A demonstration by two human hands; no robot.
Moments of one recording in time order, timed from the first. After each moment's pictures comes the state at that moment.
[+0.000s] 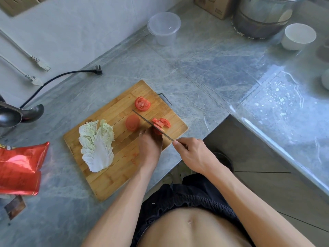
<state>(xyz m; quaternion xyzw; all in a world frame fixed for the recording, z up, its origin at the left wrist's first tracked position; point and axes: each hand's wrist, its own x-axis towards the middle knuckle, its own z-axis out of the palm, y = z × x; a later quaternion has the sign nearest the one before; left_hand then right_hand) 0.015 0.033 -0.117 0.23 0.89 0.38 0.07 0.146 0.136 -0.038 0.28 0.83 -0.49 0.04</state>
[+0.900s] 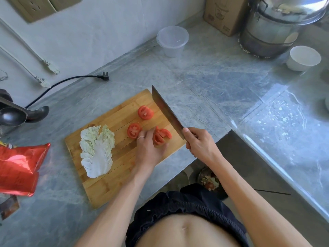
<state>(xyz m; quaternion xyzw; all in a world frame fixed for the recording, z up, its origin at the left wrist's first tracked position) 0.003 0.034 -0.107 0.23 0.91 0.34 0.12 0.115 0.187 -0.032 0.33 0.77 -0.54 -0.02</state>
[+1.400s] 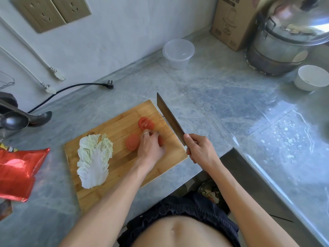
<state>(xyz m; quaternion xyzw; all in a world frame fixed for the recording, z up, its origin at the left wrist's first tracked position) -0.033 0.084 -0.093 0.22 0.94 0.20 0.18 0.091 0.220 -0.043 0.33 0.76 -0.57 -0.01</state>
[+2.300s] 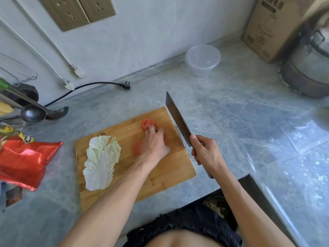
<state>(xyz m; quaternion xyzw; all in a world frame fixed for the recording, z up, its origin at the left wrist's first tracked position) -0.079 0.108 -0.077 0.19 0.96 0.09 0.18 0.035 0.250 -0.051 0.30 0.74 -0.61 0.01</state>
